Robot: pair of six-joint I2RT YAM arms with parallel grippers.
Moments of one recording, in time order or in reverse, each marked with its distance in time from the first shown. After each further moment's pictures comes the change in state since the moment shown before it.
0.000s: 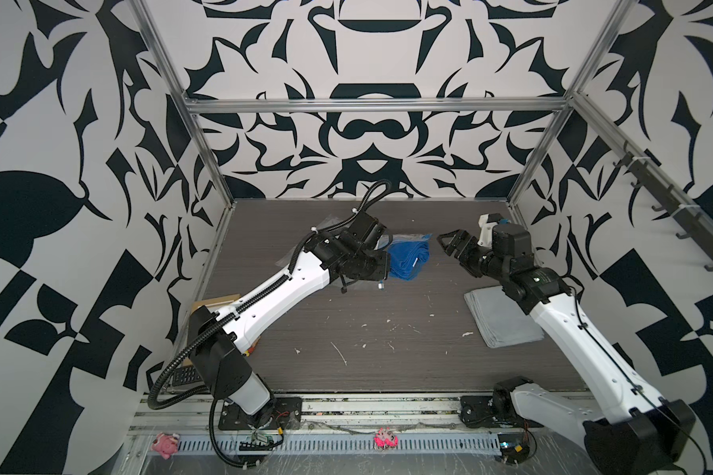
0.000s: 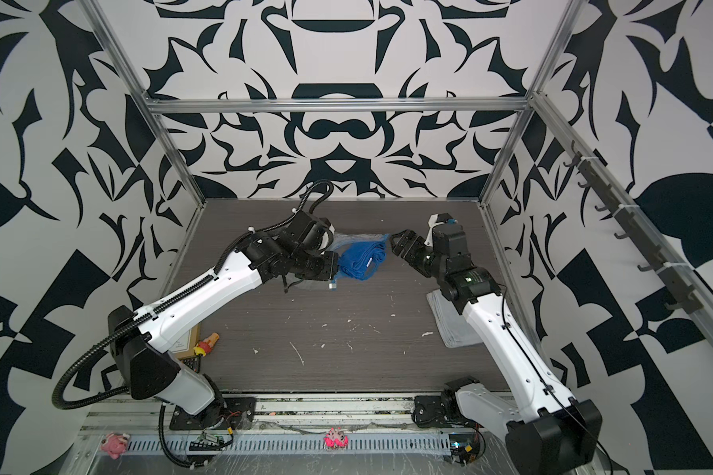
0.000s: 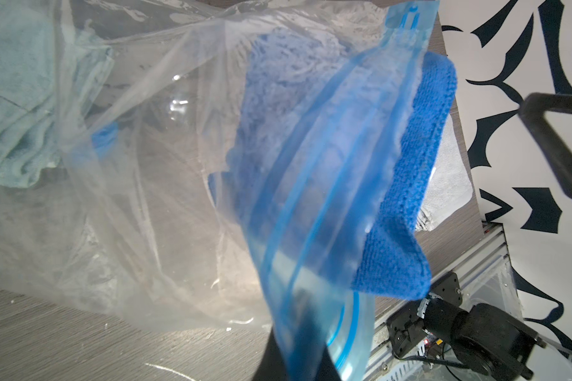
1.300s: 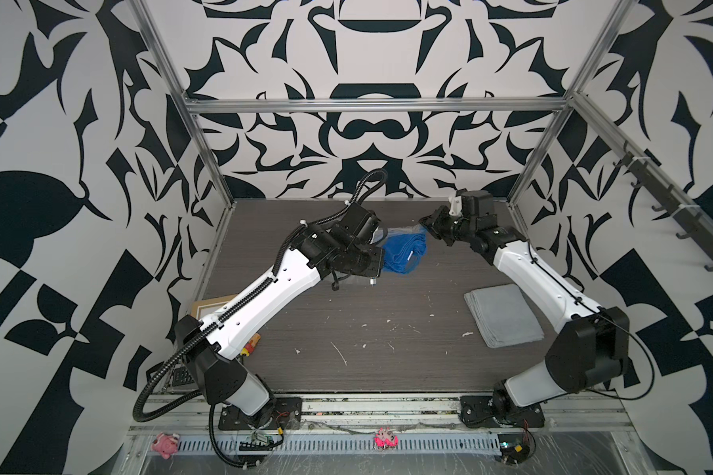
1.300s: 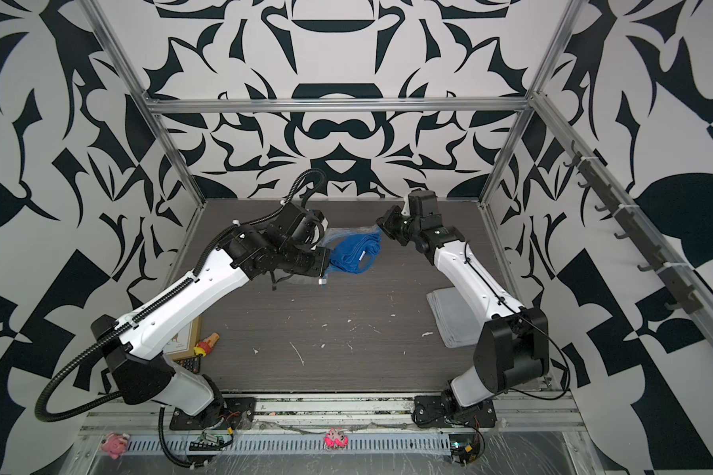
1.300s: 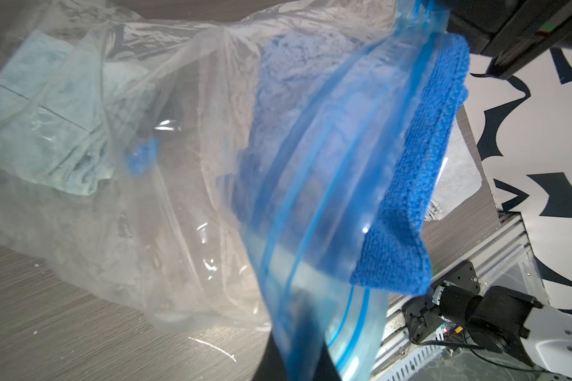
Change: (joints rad) left arm 0.000 -0.036 0.135 -0.166 -0.072 0.100; right arm 0.000 0.401 0.315 0.102 -0.122 0.074
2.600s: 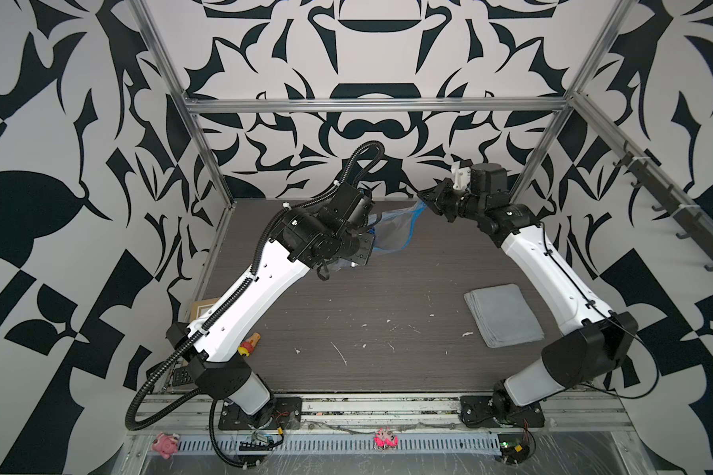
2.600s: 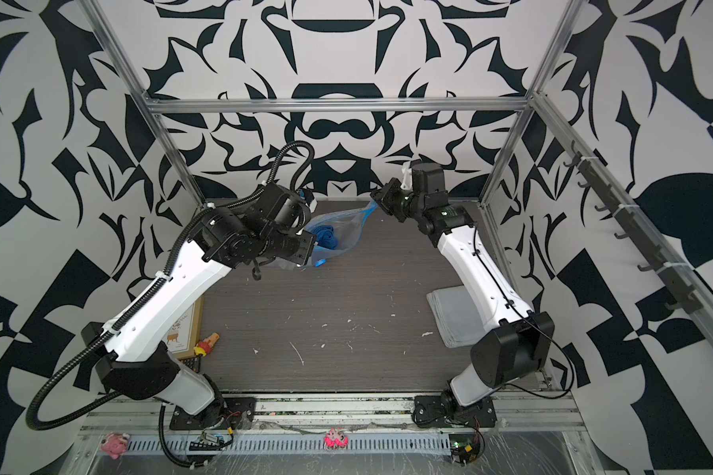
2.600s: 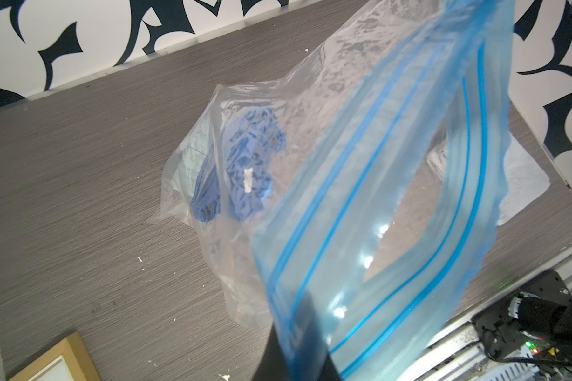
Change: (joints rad) left arm 0.000 0.034 0.284 -0.222 -0.209 0.205; right arm 0.016 0.036 0.274 -0.112 -0.045 0.001
